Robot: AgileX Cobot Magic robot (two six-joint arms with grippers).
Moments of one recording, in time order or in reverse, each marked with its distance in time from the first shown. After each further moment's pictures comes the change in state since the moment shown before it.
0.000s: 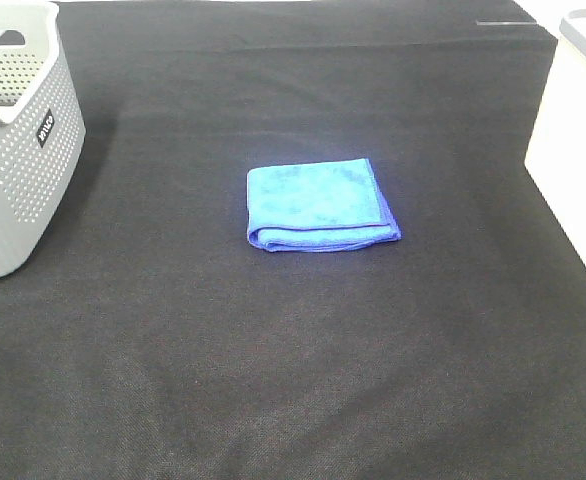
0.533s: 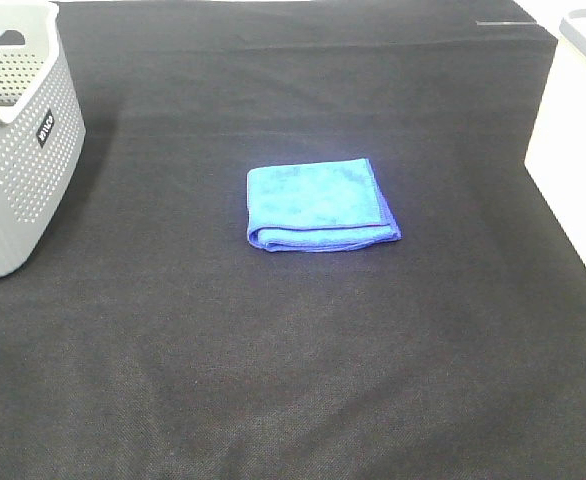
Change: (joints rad) left arm 0.000 0.000 0.000 0.000 0.000 0.001; right arm 0.000 0.000 0.000 0.000 0.000 0.000
